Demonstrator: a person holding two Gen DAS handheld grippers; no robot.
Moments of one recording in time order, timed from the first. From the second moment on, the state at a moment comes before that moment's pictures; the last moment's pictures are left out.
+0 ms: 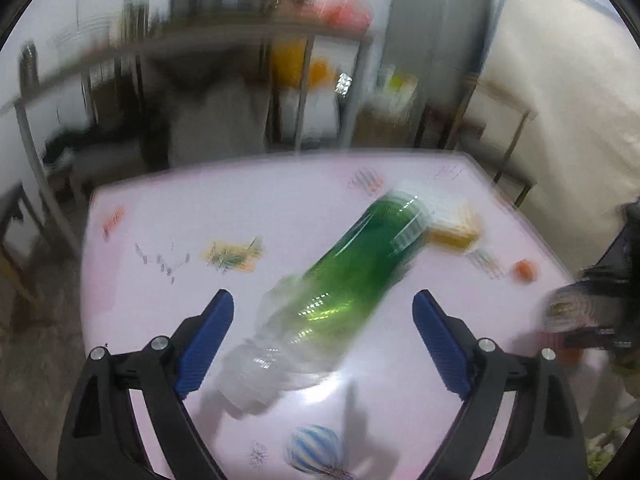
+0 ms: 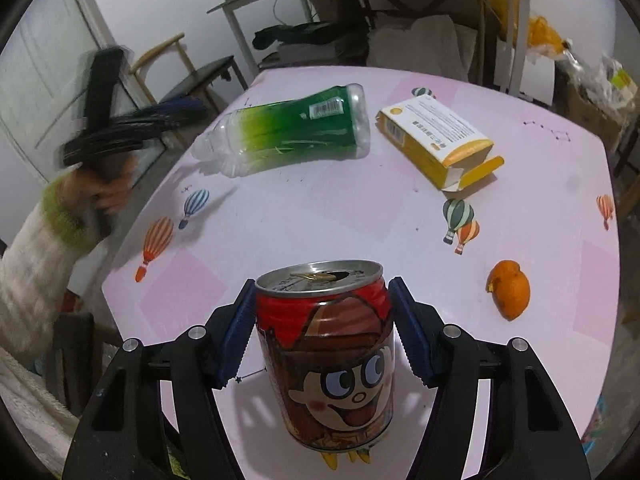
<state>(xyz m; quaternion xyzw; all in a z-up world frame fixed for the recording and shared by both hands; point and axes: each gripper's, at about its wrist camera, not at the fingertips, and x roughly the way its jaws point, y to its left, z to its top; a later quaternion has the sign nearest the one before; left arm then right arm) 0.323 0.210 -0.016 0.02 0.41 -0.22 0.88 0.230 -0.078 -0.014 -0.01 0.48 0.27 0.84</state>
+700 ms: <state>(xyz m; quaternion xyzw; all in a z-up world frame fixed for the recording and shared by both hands) 0.250 0.171 -0.043 -0.05 0.52 -0.17 0.84 0.190 -0.100 -0.012 0.04 0.38 0.25 0.89</state>
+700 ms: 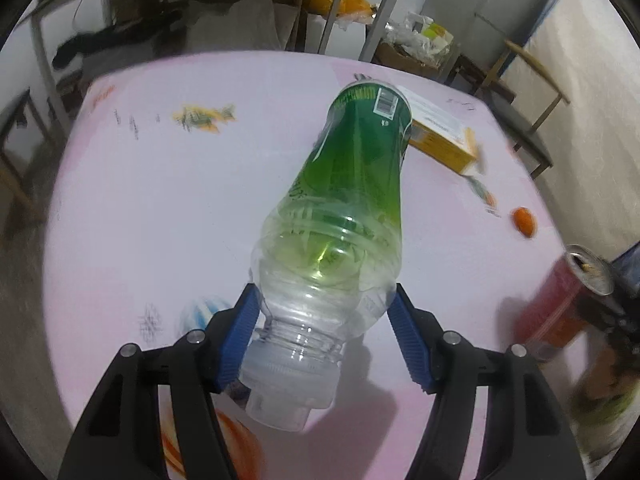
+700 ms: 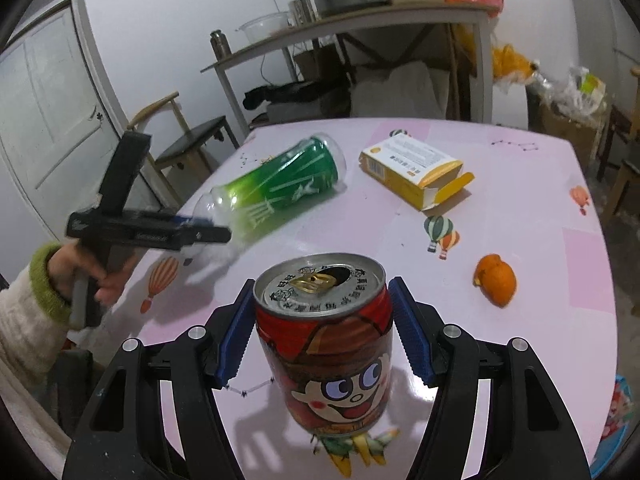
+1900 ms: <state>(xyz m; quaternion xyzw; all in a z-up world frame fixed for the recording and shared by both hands) 0.057 0.210 -0.046 -0.26 0.42 -0.19 0.85 0.189 0.013 -0.015 0.12 0.52 0.21 0.82</state>
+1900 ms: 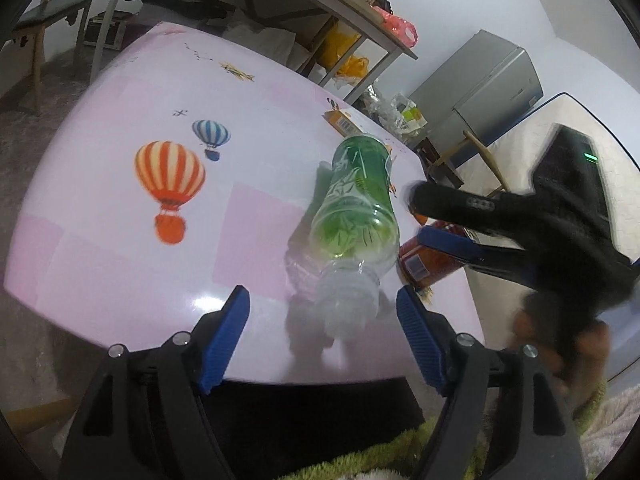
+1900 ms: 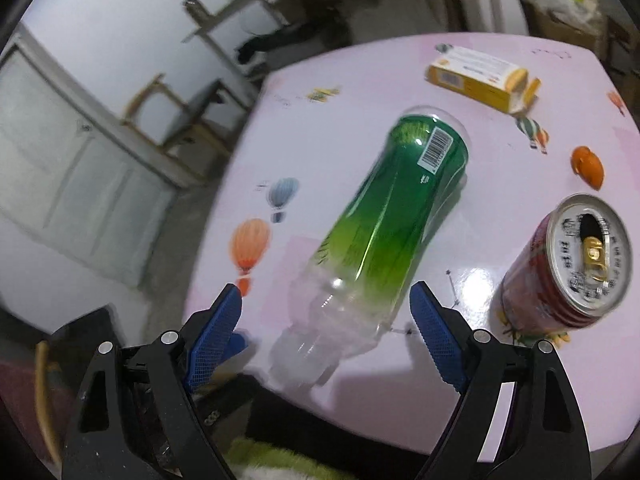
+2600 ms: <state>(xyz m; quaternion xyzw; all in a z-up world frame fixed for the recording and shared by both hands) 0.045 0.214 -0.048 -0.26 0.41 -0.20 0.85 0.221 0.027 -0.060 0.18 0.59 0.18 0.77</state>
